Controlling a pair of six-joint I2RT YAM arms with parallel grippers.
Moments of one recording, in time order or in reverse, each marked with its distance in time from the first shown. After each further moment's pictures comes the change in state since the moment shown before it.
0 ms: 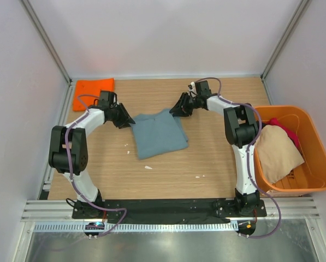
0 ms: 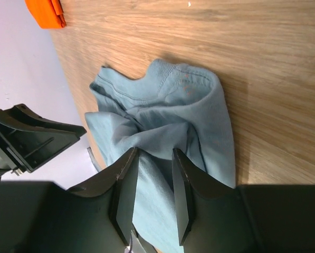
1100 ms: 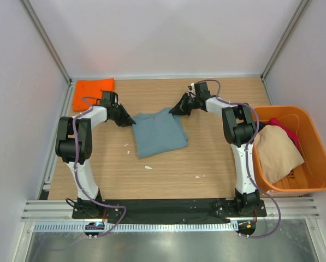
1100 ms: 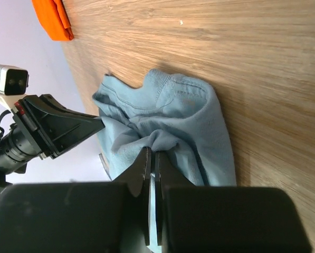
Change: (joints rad) left arm 0.026 0.170 0.069 0.059 0.047 -0.056; right arm 0.000 0.042 0.001 0.090 -0.011 0.101
